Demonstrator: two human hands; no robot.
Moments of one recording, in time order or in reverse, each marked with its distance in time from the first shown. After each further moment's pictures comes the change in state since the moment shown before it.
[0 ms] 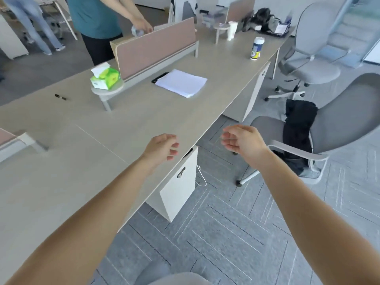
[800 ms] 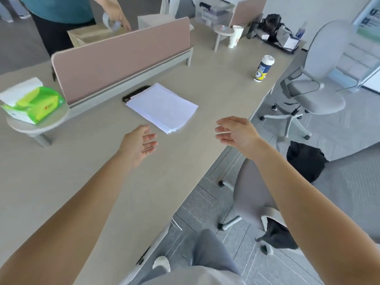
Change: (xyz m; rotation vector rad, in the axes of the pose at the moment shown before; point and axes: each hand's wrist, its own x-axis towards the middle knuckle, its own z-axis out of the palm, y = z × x) left_hand 0.409 0.120 0.037 -0.431 0.151 -0.205; right_hand 0.423 -0.132 -0.014 -0.241 -0.042 0.023
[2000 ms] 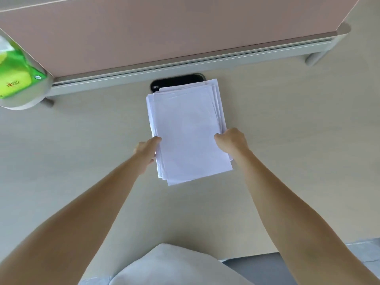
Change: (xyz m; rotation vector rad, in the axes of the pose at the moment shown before) left_hand 0.339 0.018 0.098 -0.025 0.765 -0.516; right_hand 0.542 0.015 0.129 -1.036 -0.637 0.080
